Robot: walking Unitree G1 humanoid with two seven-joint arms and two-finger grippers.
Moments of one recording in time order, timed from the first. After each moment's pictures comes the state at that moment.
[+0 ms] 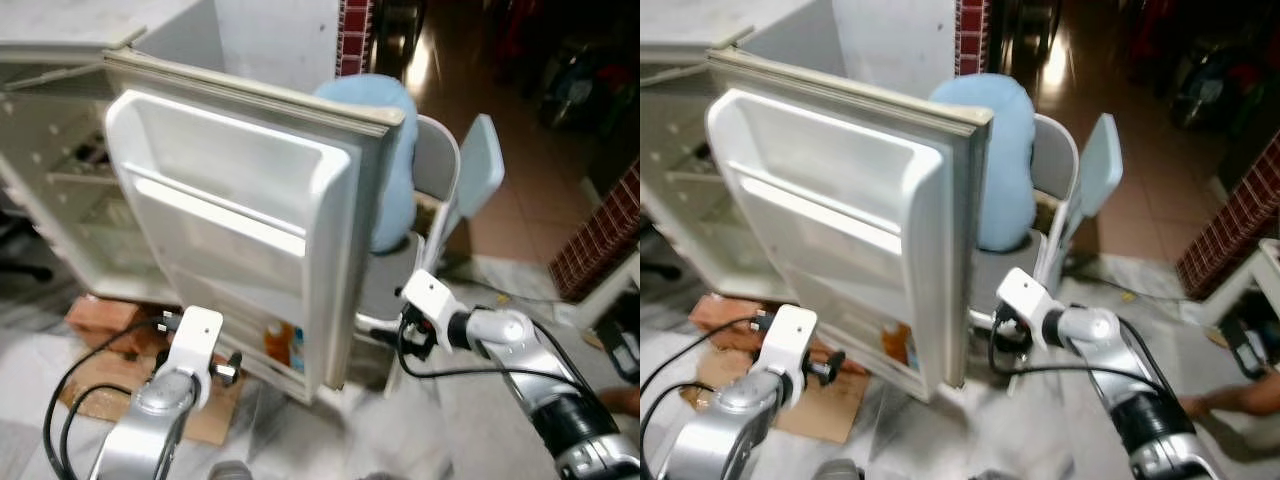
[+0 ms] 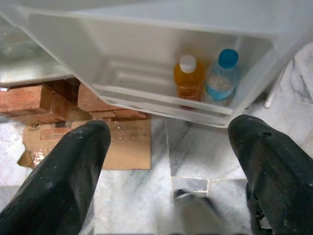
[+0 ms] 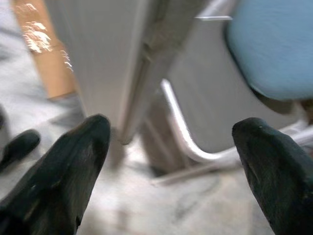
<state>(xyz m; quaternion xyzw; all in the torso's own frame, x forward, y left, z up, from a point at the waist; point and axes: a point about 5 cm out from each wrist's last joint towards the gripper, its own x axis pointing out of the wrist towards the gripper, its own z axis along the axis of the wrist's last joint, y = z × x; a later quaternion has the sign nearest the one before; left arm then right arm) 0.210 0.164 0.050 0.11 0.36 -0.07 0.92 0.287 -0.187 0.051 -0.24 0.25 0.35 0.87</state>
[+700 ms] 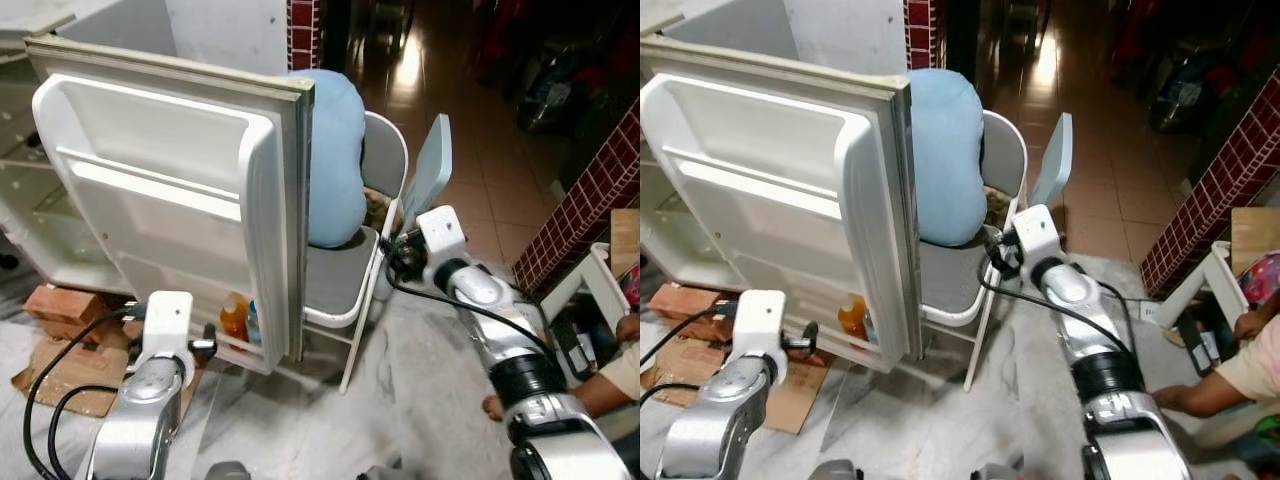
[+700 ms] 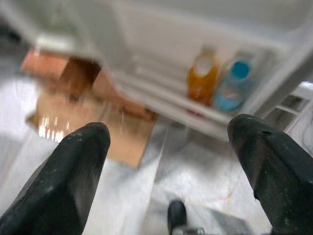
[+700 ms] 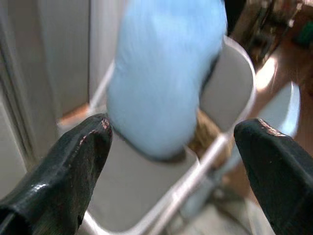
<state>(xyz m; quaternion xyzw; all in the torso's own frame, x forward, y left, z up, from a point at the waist) 0.212 0.199 0.056 0.03 0.34 0.11 0.93 0.350 -0.140 0.117 -0.10 0.06 0.17 0.98</state>
